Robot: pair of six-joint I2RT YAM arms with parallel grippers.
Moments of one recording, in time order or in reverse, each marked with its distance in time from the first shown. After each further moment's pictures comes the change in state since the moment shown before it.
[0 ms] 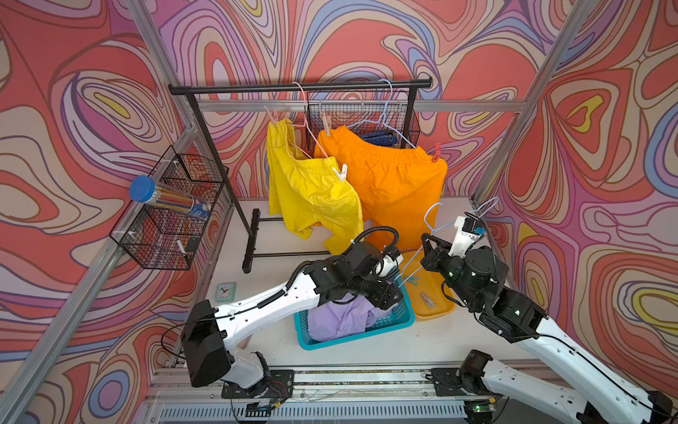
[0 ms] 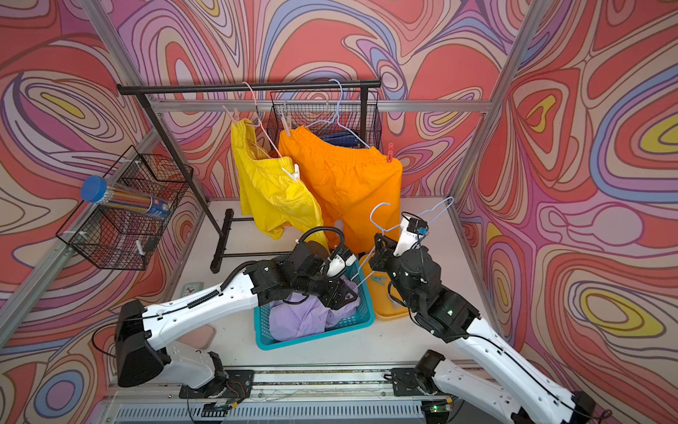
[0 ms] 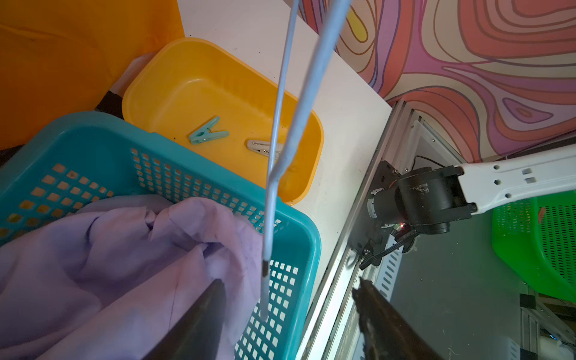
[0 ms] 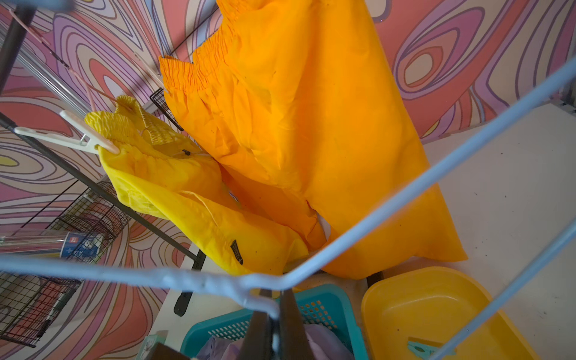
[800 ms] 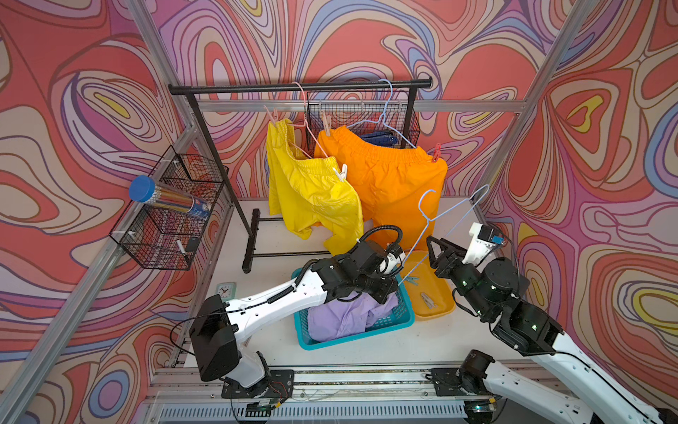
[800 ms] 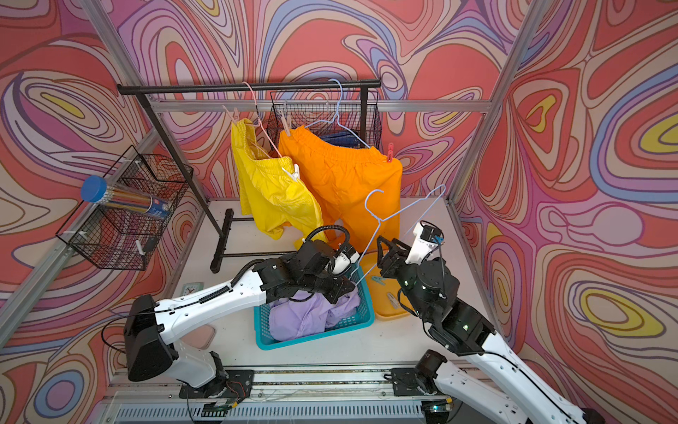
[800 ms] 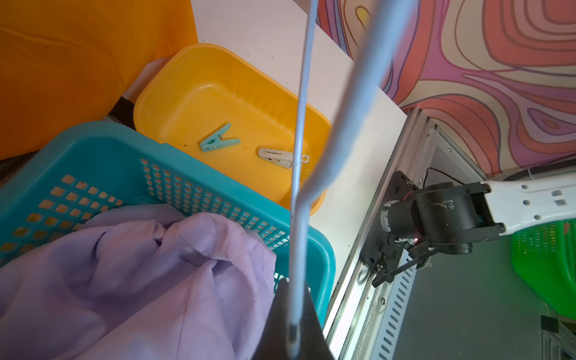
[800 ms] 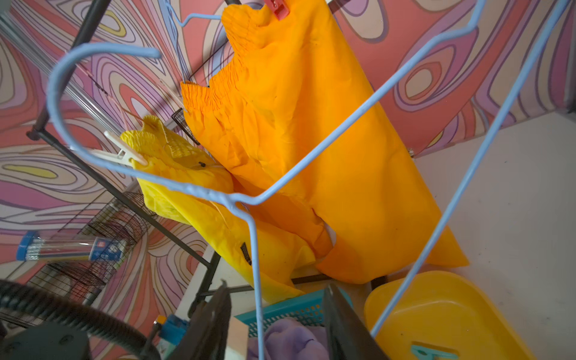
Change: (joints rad) left arm 0.000 0.044 0.032 0.020 -0.056 -0.010; right arm 0.000 -0.150 -0.063 -0.005 0.000 -0.003
